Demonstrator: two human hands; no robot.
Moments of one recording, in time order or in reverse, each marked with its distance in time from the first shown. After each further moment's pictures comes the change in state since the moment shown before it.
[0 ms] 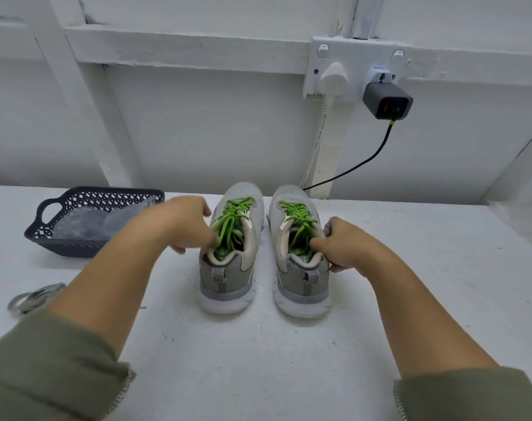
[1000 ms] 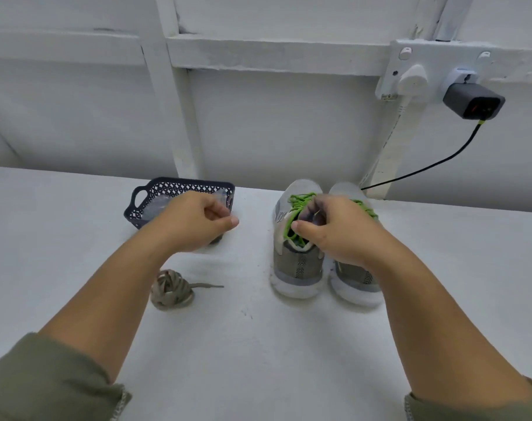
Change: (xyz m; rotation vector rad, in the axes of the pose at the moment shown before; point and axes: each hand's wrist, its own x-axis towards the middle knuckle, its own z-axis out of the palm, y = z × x) left_hand -0.037 -0.114 -0.013 -0.313 0.291 0.130; right_hand -0.072 -0.099 0.070 -0.113 0.034 -0.457
